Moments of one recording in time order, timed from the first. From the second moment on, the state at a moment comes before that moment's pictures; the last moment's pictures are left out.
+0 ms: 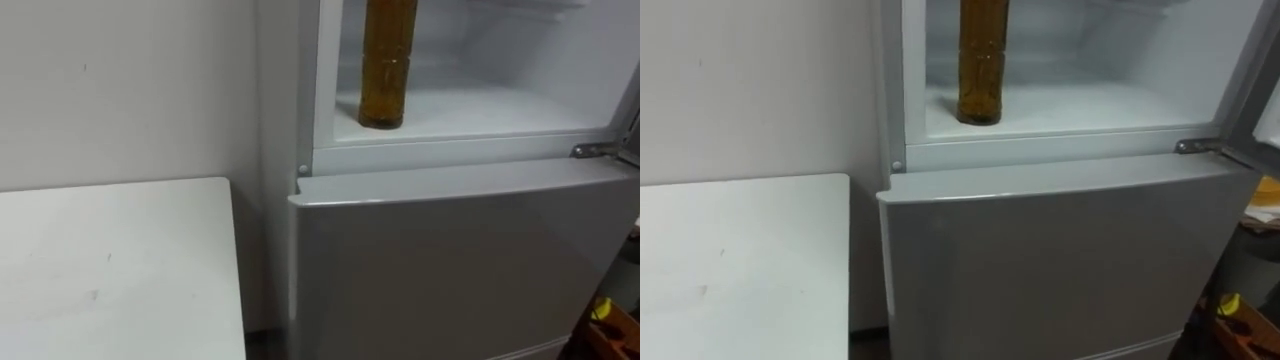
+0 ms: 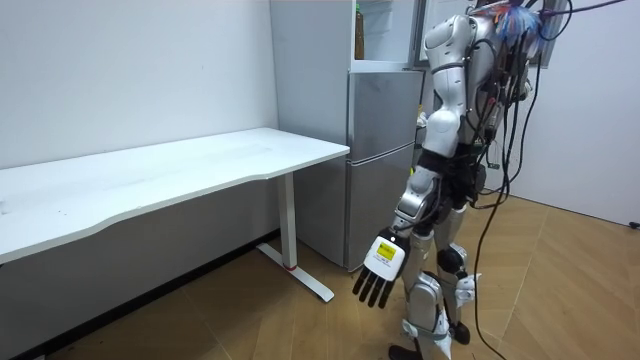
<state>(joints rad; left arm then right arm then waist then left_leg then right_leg) 0.36 0.19 0.46 1.09 0.07 -0.01 0.11 0.01 -0.56 -0.85 0.12 1.28 -0.16 -0.91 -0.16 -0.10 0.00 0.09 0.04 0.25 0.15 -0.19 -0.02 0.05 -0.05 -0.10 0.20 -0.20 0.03</state>
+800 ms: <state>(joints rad) 0.36 0.17 0.44 1.14 0.08 -0.02 0.15 0.14 -0.41 -0.74 -0.17 1.11 -0.22 -0.91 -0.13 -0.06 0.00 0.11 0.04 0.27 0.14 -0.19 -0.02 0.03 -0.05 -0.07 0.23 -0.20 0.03</state>
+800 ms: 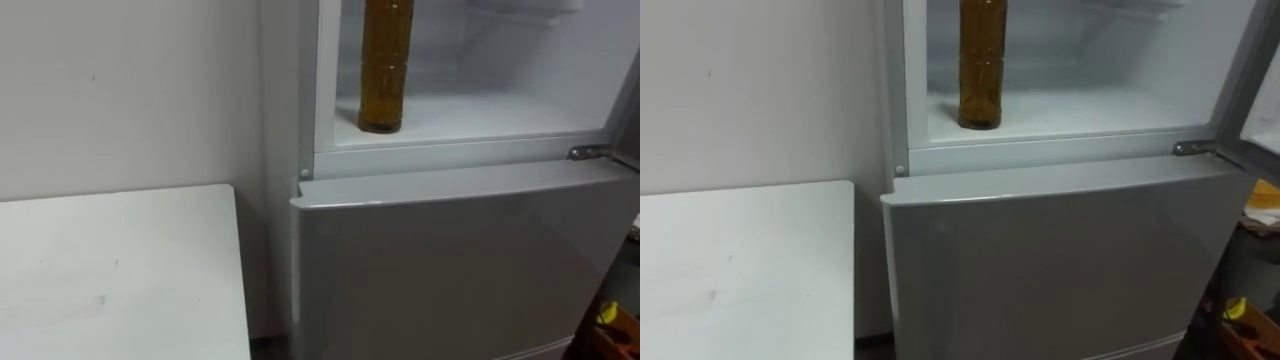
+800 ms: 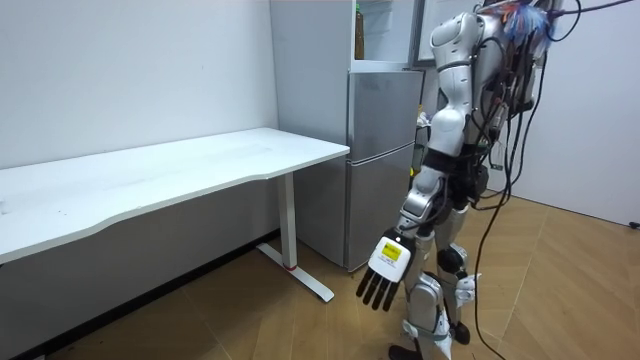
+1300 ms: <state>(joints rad) 0.33 0.16 0.22 1.16 0.07 -0.05 0.16 0.24 -0.29 -0.48 -0.38 1.02 -0.31 -0.82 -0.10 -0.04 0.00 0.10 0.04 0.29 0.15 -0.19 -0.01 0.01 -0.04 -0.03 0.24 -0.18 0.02</state>
